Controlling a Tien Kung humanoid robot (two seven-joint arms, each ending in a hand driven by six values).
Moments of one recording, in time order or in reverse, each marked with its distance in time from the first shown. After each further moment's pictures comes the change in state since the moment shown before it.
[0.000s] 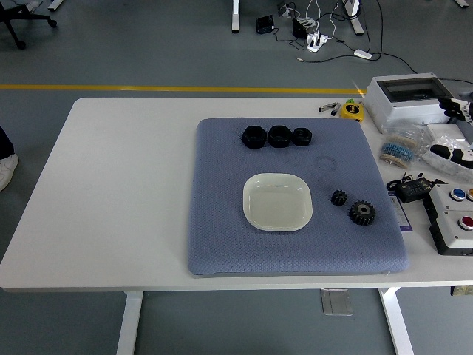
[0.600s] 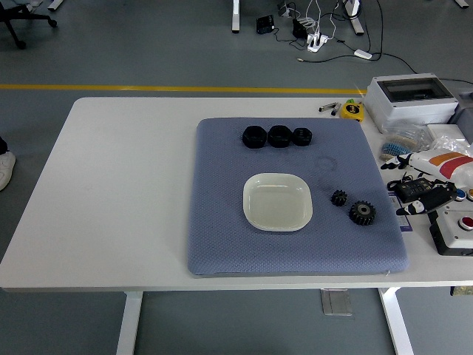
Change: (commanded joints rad) left arm 0.003 0.005 0.001 -0.001 -0.004 0.002 0.002; right arm 0.292 0.028 -0.448 -0.223 -0.353 -0.030 0.003
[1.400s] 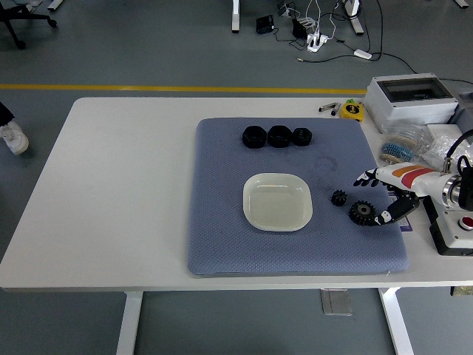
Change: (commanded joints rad) left arm 0.001 0.004 -0.011 -0.002 0.022 -0.001 0.007; right arm 0.087 0.122 -0.155 -0.136 0.003 -0.012 -0.012
